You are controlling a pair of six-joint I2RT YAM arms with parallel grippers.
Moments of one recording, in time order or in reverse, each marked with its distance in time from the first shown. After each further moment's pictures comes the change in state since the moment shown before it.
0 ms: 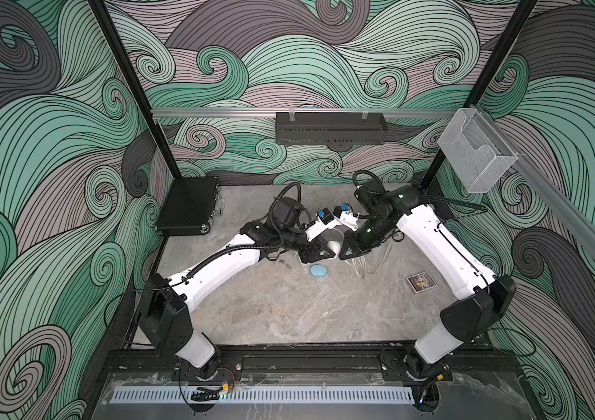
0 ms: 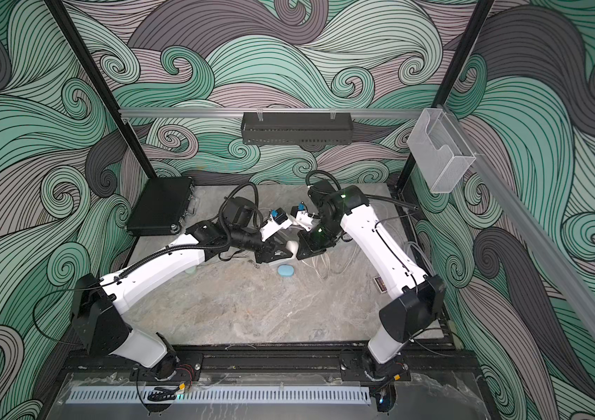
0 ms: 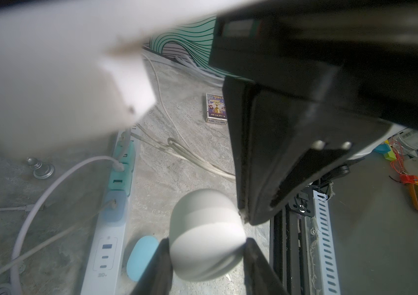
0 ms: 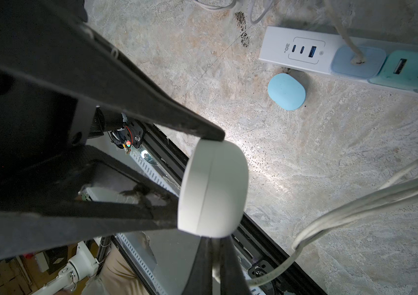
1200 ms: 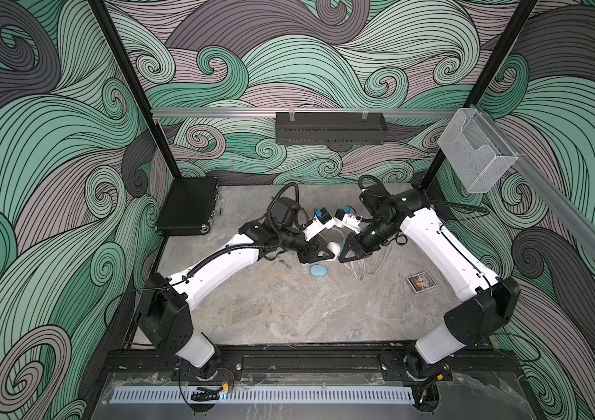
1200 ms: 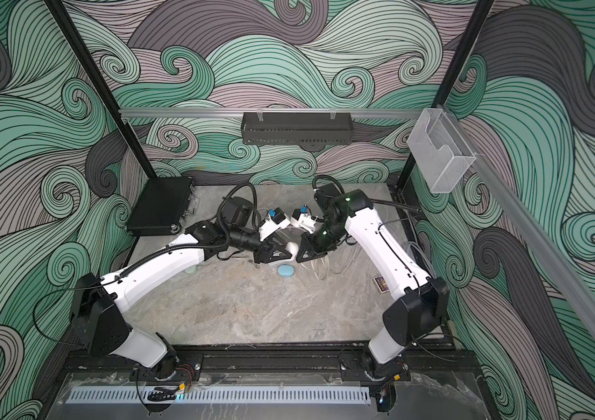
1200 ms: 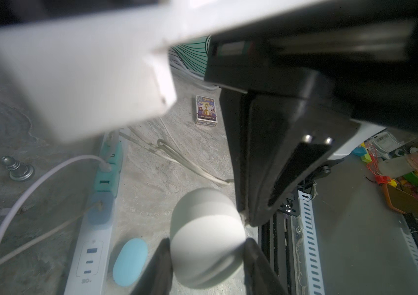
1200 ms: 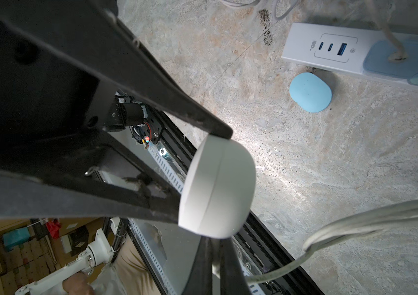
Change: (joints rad) left arm 0.026 0.000 -0.019 0.013 0.071 -0.017; right arm -0.028 -0.039 -0.107 0.051 -0.106 -0.036
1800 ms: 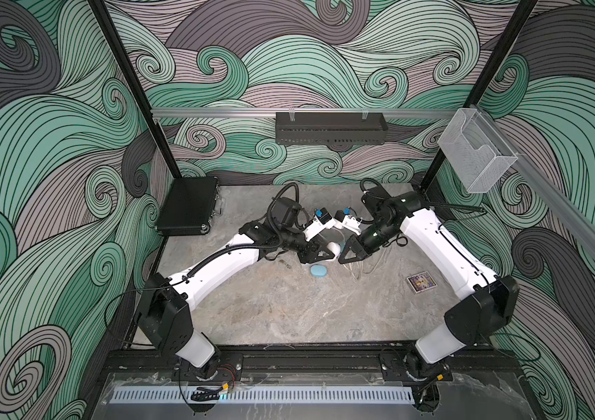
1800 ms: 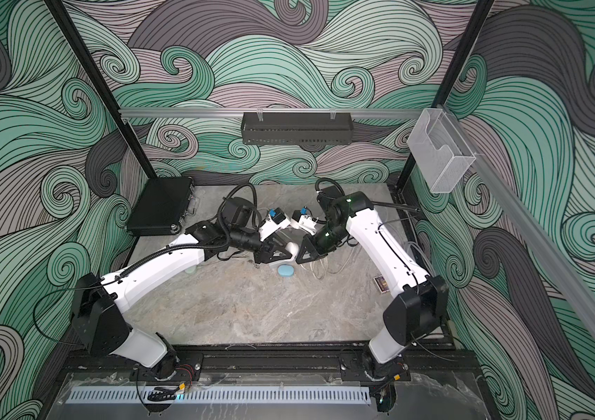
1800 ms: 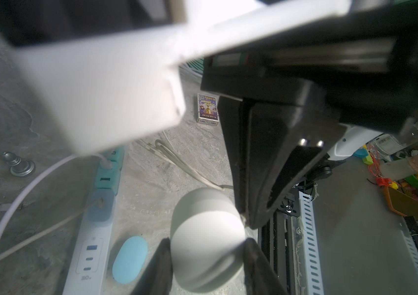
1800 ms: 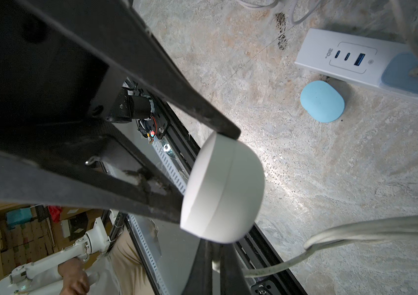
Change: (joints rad) left arm 0.001 0.000 0.000 0.002 0.002 -0.018; right arm -0.043 0.002 -0.045 0.000 -0.089 -0.138
